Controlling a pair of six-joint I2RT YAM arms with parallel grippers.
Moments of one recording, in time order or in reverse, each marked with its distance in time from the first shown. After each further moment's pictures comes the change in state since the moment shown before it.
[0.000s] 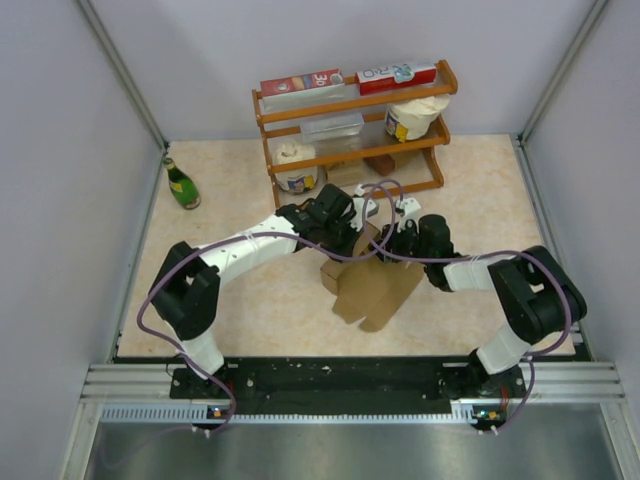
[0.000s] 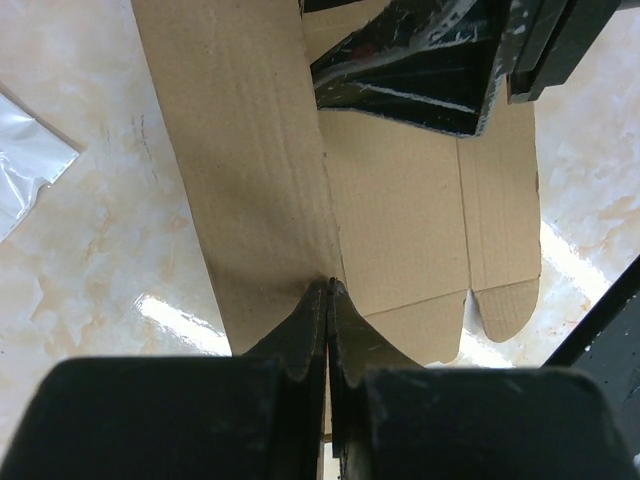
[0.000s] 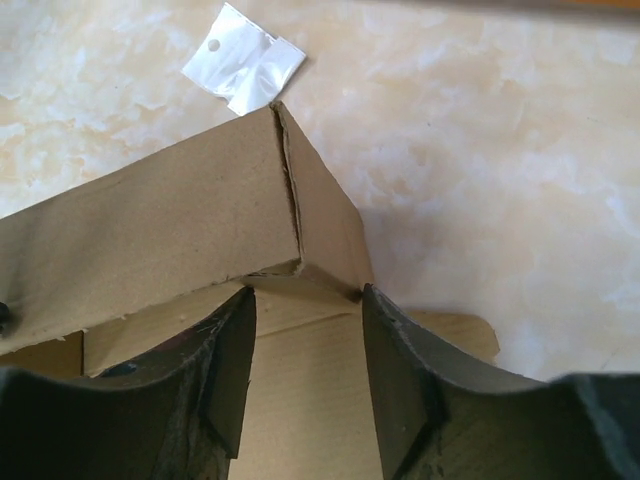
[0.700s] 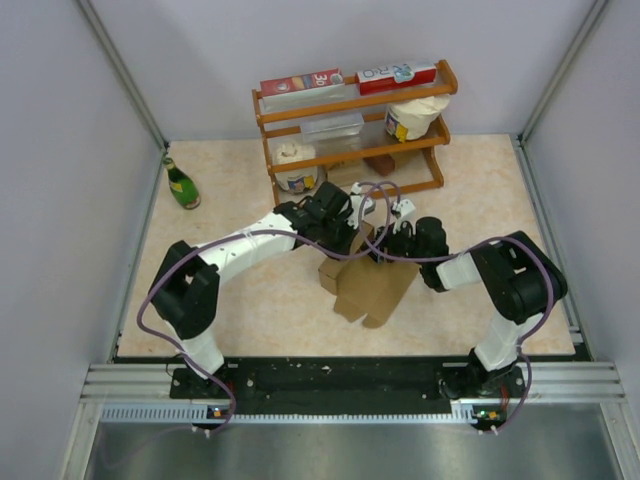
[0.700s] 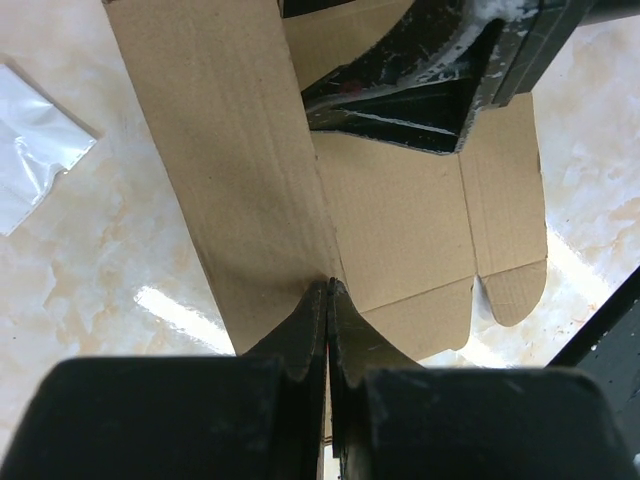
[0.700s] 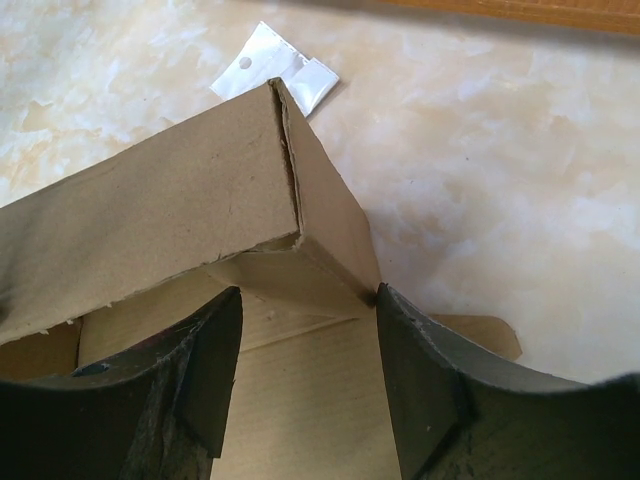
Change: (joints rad) left arm 0.021 0.008 0.011 -0.022 -0.008 0.000; right arm 0.001 0.160 0.001 0.245 -0.088 0.022
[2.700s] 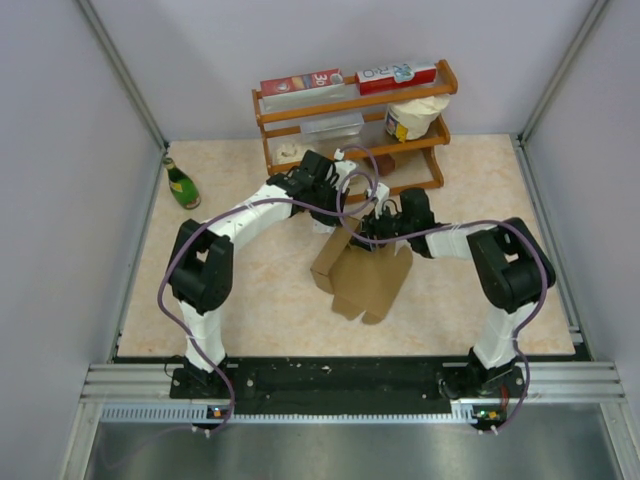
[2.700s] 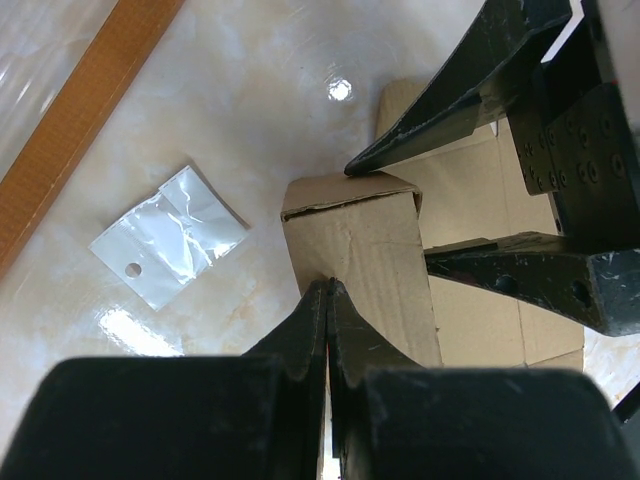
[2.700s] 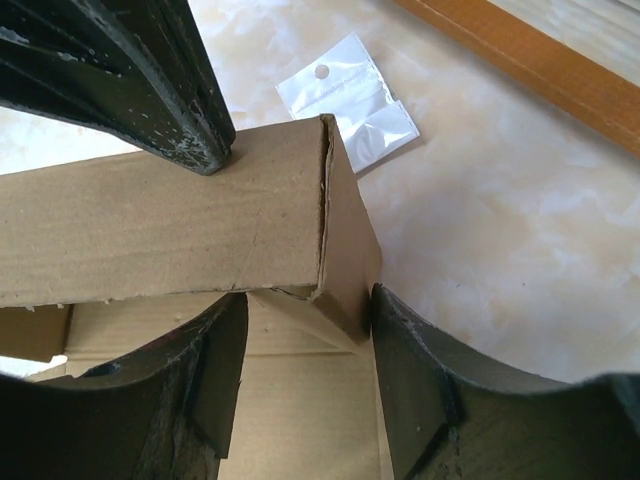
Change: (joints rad) left arm 0.181 0.183 0.219 0.017 0.089 0.000; right arm -0.002 0.086 0.338 -0.445 -0.236 -0.286
